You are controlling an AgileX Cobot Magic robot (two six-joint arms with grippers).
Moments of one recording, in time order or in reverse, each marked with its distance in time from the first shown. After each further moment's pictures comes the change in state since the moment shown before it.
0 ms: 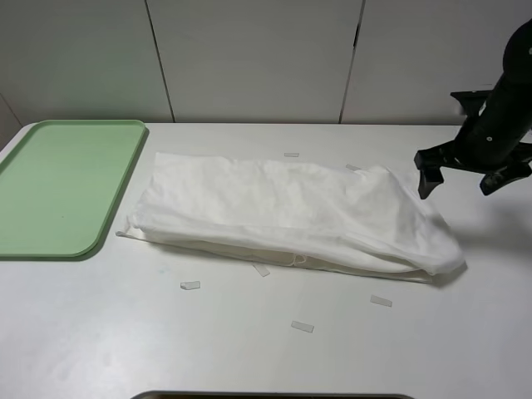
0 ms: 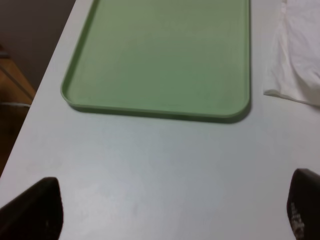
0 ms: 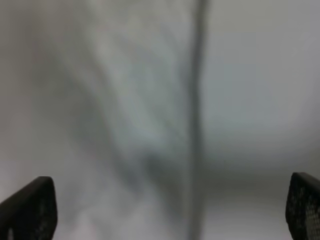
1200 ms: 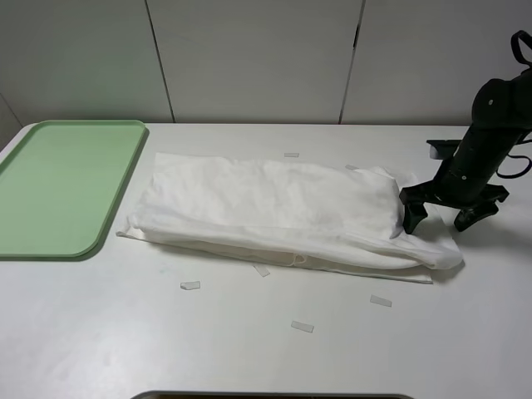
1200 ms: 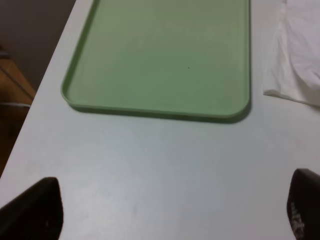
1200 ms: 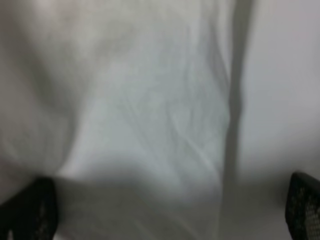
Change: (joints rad) left arm 0.000 0.000 0.000 0.000 0.000 0.000; right arm -0.083 0.273 -0.013 0.098 -0.063 -0.165
